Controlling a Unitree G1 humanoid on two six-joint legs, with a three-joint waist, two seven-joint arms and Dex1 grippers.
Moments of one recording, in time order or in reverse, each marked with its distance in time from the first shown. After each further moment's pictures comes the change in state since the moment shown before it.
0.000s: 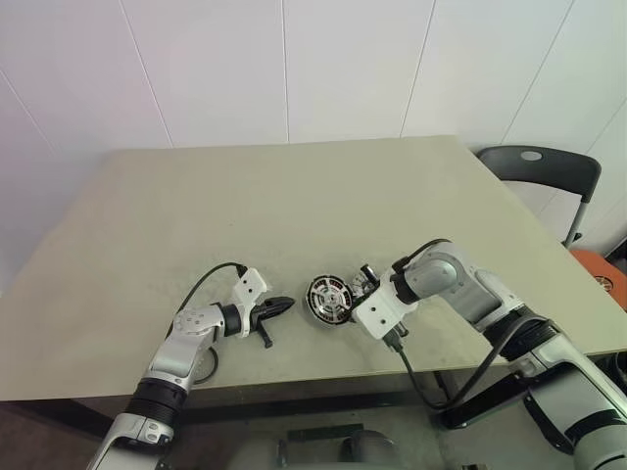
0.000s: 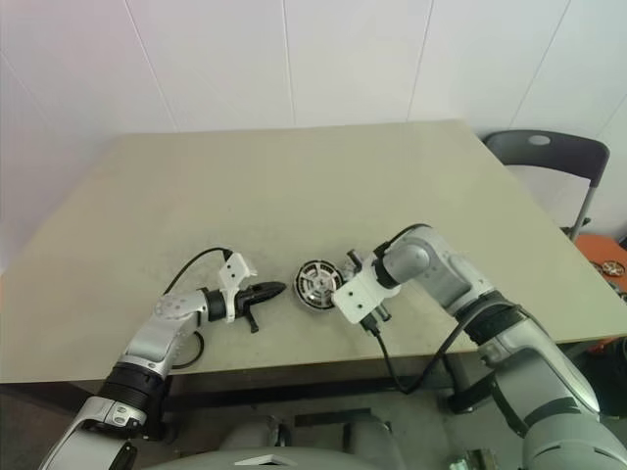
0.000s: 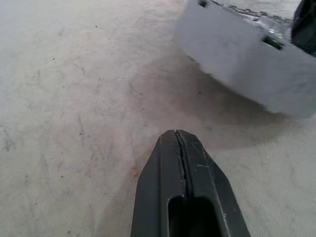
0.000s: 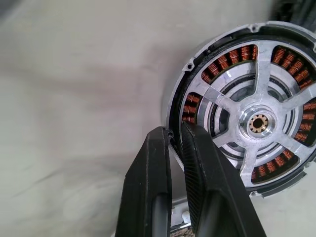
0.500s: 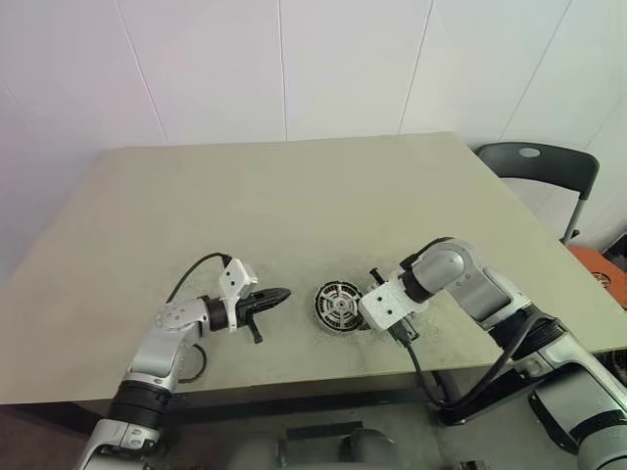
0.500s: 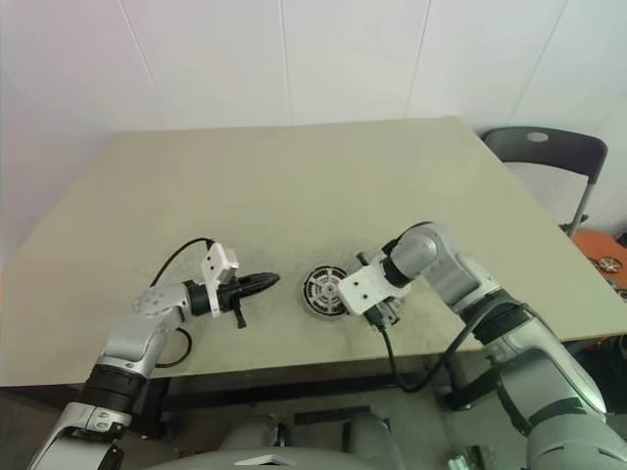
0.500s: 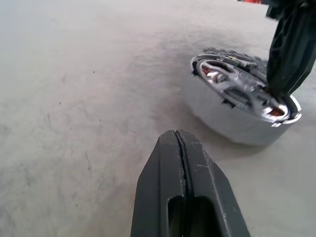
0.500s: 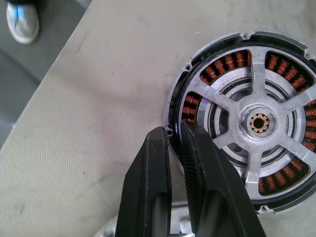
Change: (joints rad) left arm 0.047 0.068 0.067 -0.150 -0.130 0.030 -0.117; right arm 0.005 0.031 -0.024 0.028 0.119 0.187 0.102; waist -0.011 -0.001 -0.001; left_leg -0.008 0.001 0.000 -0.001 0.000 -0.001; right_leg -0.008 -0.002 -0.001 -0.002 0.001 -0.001
